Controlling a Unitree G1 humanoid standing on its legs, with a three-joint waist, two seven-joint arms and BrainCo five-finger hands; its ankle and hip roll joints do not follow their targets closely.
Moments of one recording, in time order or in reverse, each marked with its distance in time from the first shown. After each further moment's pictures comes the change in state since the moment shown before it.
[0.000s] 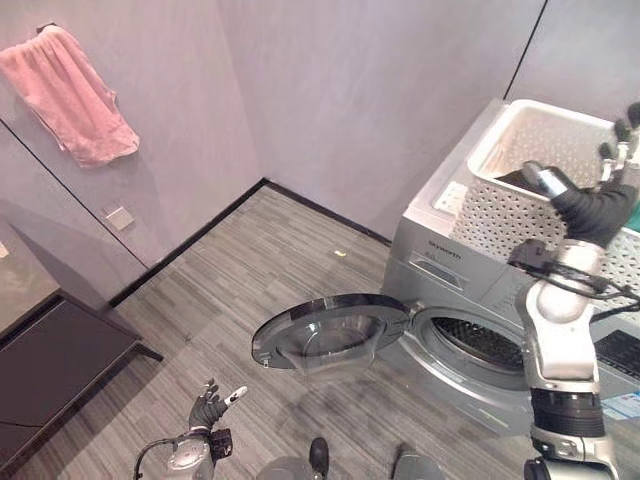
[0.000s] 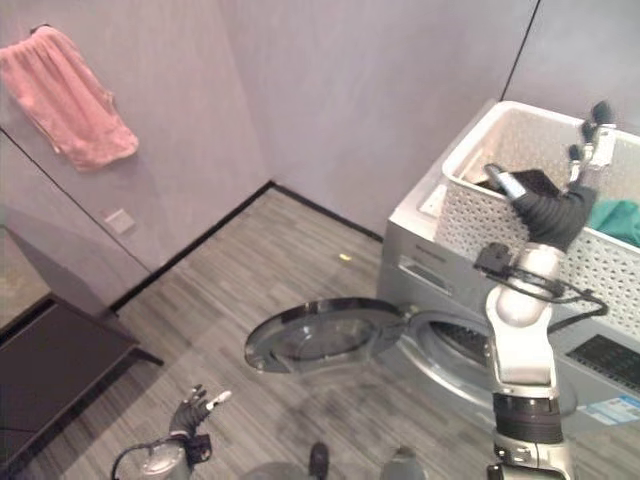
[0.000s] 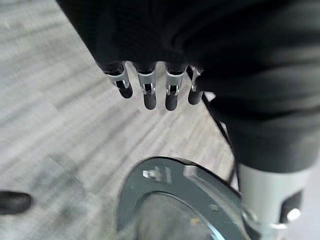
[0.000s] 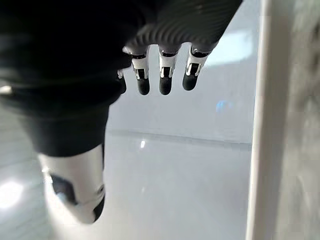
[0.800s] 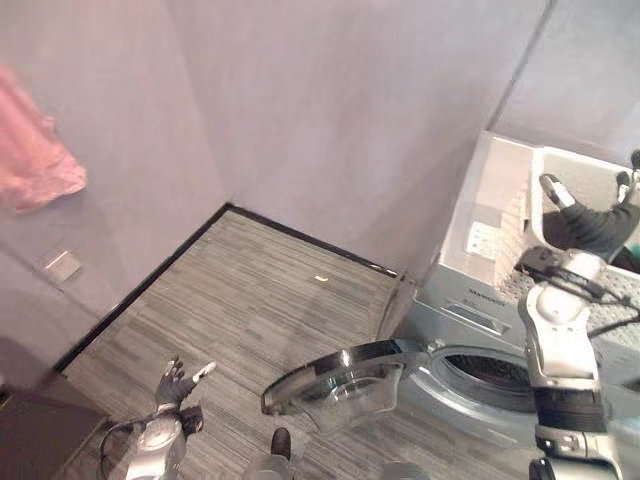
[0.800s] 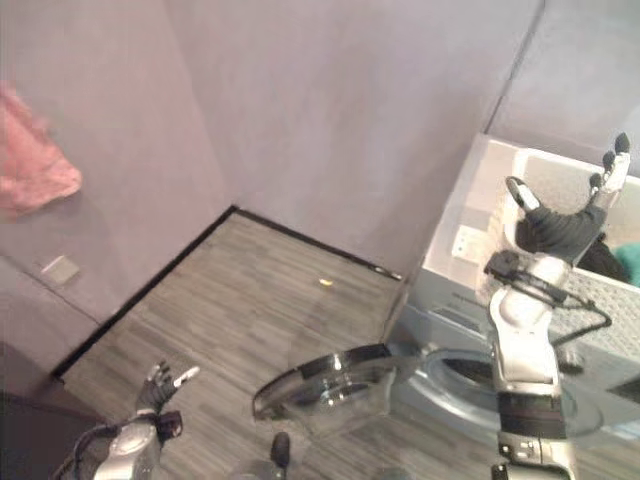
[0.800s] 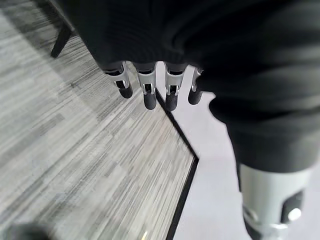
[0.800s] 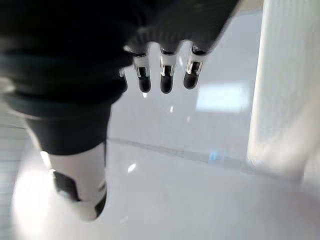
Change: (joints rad) left arm -0.054 0.075 0.092 -0.092 -0.034 -0.023 0.037; right arm -0.026 0.015 0.077 0.058 -0.023 -0.003 -0.063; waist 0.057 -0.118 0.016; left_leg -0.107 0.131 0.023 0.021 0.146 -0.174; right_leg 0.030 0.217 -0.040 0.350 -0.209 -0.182
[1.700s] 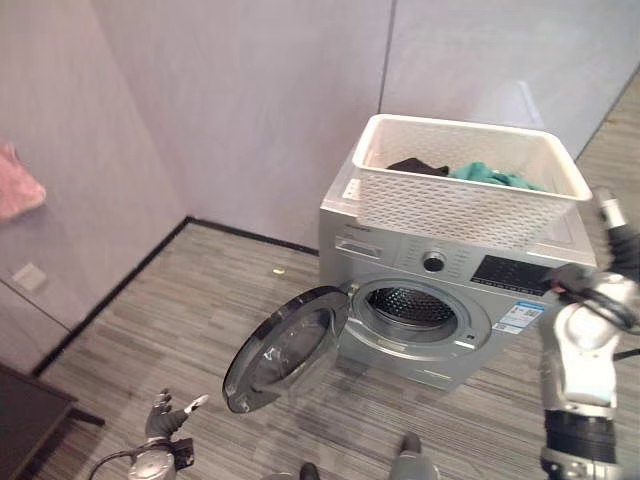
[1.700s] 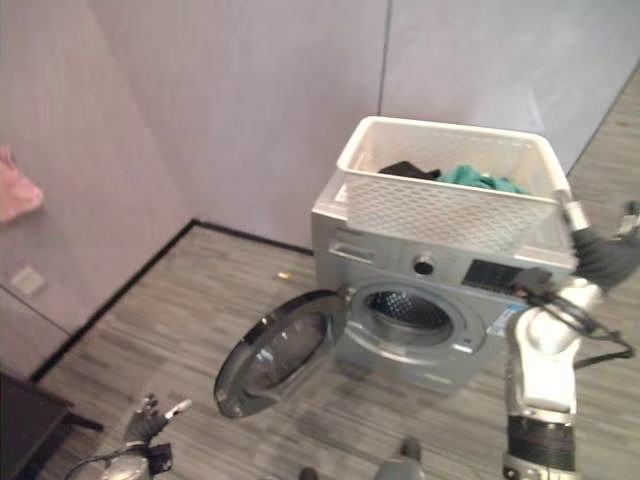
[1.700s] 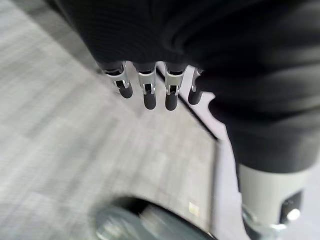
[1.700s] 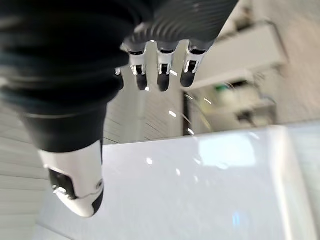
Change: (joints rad) left arm 0.055 0.019 0.095 0.249 0.071 0.002 0.000; right arm 0.078 -0.073 -0.170 0.085 0.112 -0.041 -0.046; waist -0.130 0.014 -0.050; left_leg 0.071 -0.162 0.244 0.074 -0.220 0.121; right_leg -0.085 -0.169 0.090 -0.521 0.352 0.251
